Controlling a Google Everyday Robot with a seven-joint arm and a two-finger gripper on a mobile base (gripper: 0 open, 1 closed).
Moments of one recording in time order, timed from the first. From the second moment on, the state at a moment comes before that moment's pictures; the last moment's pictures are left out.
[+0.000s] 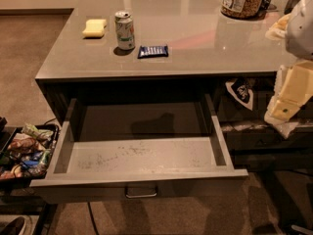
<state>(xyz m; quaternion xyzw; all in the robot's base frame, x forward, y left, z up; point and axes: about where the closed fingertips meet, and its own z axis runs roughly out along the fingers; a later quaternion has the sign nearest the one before) 0.441 -0.210 0.989 -0.60 0.77 -0.05 0.18</state>
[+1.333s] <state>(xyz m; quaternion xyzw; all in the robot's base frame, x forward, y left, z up) 0.405 -0.202 0.944 -0.62 0.71 0.00 0.33</state>
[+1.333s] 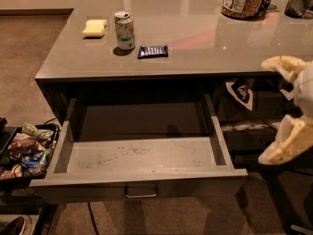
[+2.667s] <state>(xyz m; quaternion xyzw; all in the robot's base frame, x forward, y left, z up) 0.380 -0.183 0.887 -0.63 0.72 0.03 0.29</state>
